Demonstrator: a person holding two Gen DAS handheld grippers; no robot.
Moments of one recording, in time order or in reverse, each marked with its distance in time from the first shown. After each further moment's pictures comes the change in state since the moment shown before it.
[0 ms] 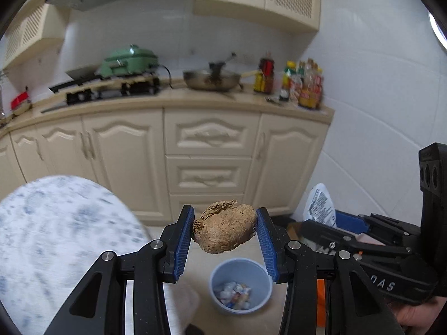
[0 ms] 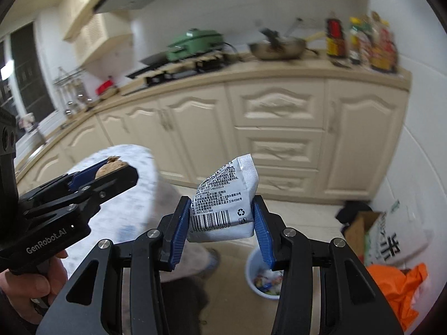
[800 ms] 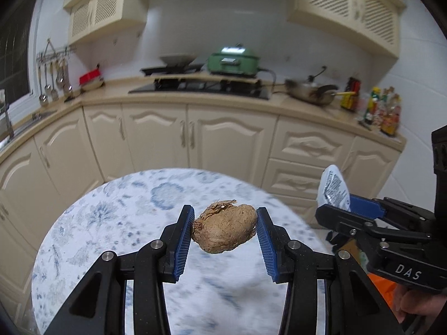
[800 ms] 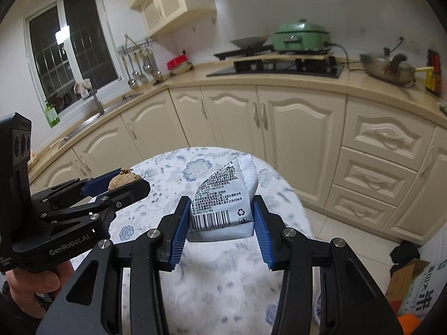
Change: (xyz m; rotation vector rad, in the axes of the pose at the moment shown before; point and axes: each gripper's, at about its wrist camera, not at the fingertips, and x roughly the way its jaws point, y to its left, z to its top) left arm -0.106 0.174 0.038 -0.148 -0.007 0.304; right arm 0.062 0.228 0.062 -0.214 0.055 0.315
